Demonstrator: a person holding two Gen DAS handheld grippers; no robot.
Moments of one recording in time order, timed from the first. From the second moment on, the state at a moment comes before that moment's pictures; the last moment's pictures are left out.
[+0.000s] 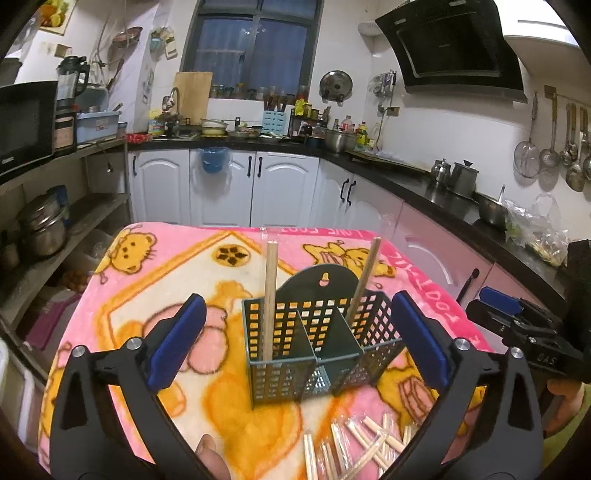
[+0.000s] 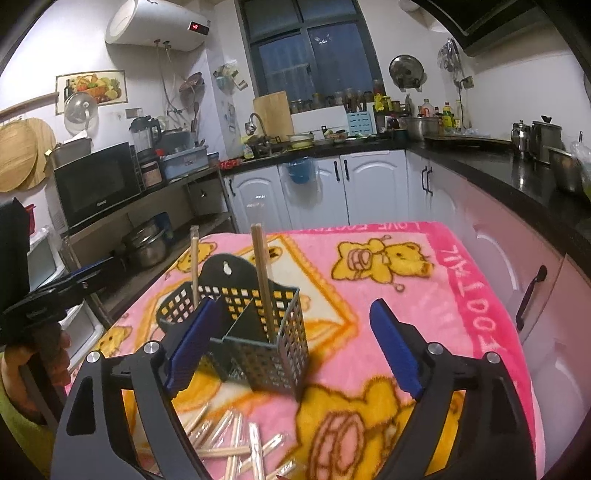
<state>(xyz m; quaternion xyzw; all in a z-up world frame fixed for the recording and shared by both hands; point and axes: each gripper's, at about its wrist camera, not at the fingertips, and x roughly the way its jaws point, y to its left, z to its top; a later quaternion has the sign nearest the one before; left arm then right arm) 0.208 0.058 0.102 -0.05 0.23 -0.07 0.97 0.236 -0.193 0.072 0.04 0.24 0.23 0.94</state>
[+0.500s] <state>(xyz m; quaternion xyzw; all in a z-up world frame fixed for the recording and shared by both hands) 0.170 0.054 0.088 -0.04 0.24 -0.07 0.97 0.215 -0.209 0.049 0.02 0.27 0.24 0.93</state>
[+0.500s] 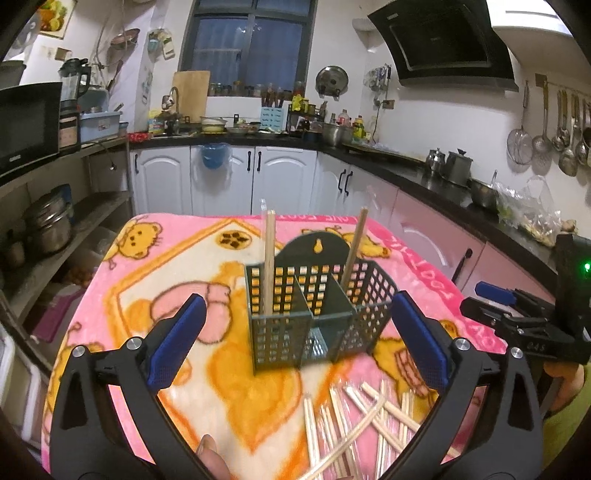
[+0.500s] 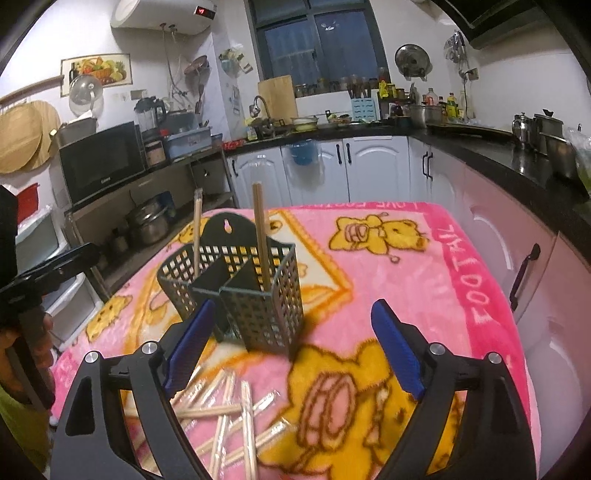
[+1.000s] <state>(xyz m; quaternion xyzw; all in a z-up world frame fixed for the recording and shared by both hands) 0.159 0.017 0.021 0.00 0.32 -0.12 0.94 0.203 -0.216 0.015 0.00 0.31 0.26 0.91</state>
